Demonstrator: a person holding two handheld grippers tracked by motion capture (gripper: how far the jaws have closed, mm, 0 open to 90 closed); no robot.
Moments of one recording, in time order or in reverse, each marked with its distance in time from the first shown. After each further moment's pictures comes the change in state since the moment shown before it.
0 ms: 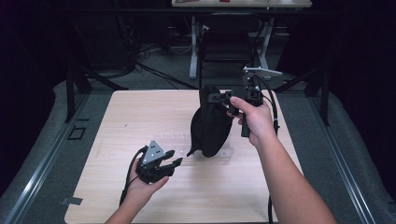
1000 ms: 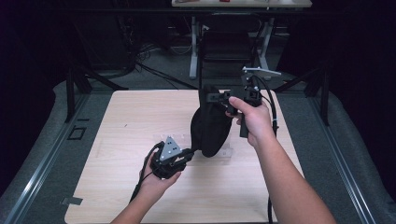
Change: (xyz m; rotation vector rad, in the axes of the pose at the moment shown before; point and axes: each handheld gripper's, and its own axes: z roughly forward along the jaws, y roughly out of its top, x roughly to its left) left arm -0.020 0.023 0.021 0.006 -0.017 0.076; right arm 0.002 -0.001 0.002 -0.009 0.010 0.001
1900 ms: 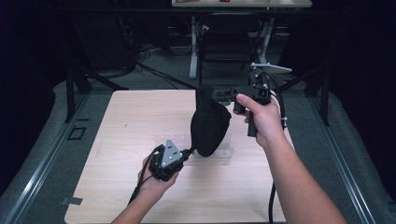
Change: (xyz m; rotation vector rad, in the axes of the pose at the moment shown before) left arm -0.002 -0.008 -0.005 -0.002 0.068 0.085; right arm 0.012 0.001 -0.025 -0.028 -0.004 -0.051
